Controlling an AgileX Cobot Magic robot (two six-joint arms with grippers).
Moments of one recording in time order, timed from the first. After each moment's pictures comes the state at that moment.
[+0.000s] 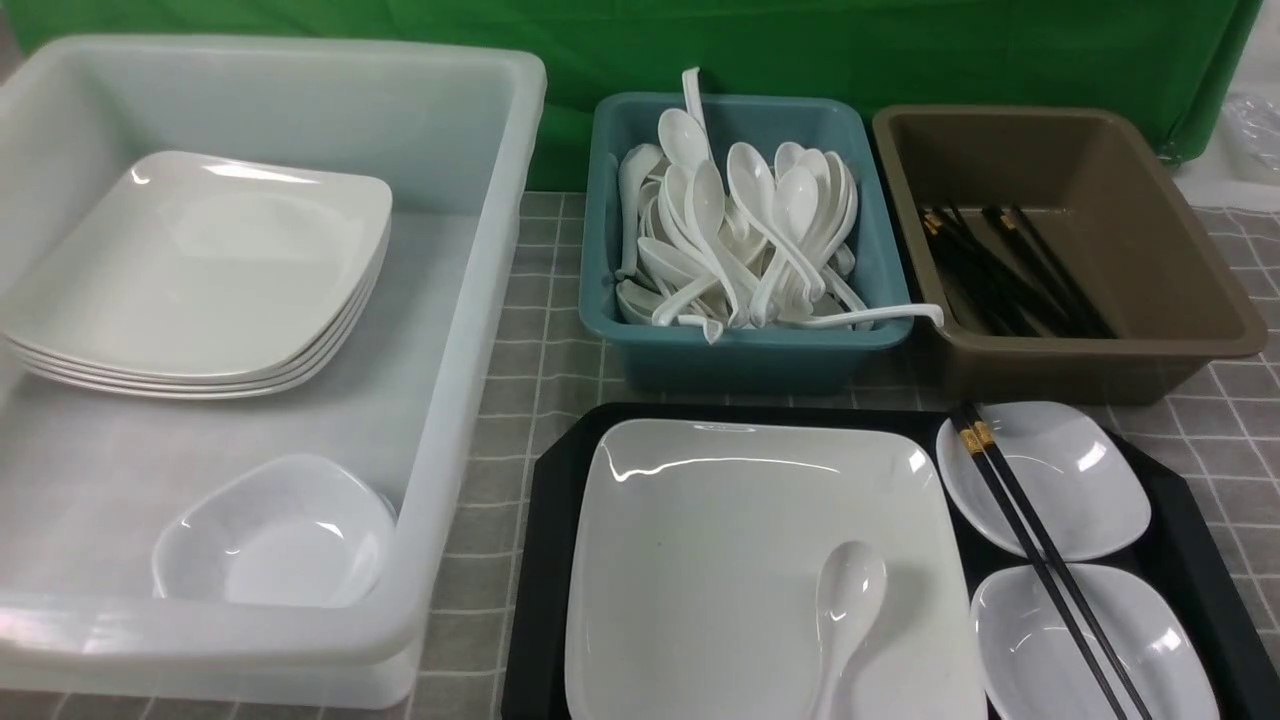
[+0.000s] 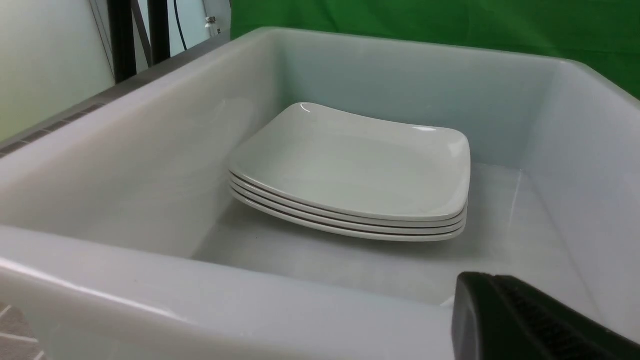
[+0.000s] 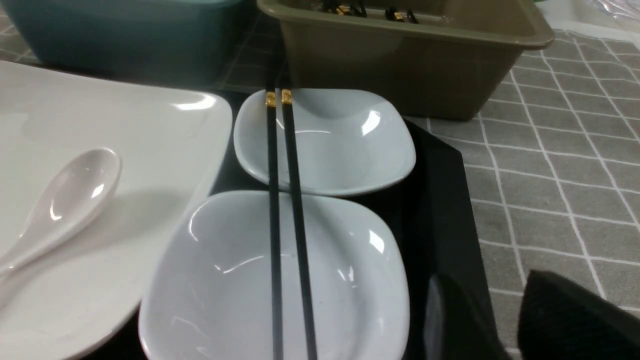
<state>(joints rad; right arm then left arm) 0.04 0.00 0.01 0.05 0.25 -0.12 0.14 0.00 0.01 0.01 0.16 -0.09</state>
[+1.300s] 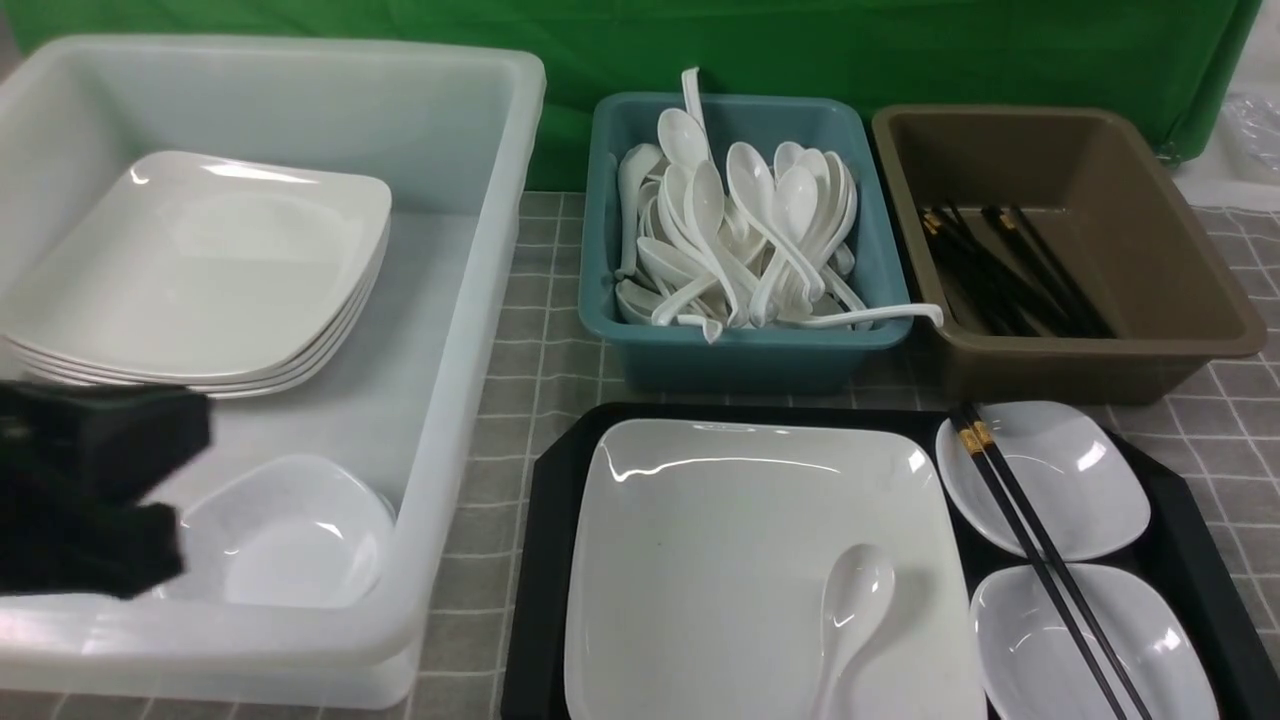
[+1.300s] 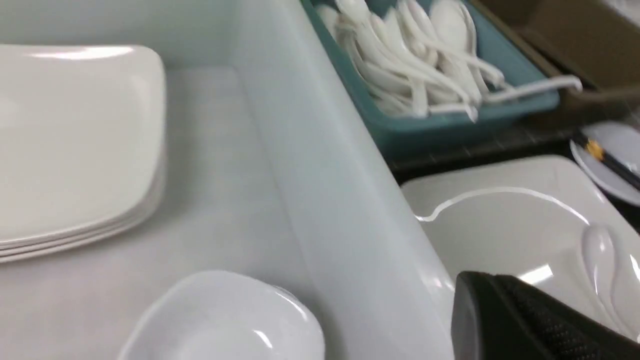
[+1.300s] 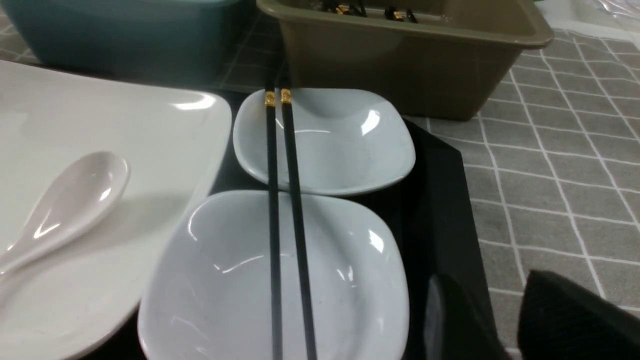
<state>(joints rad) 0.04 0.00 0.01 0.05 0.25 -0.12 -0.33 0.74 -0.70 -0.27 0.59 0.21</state>
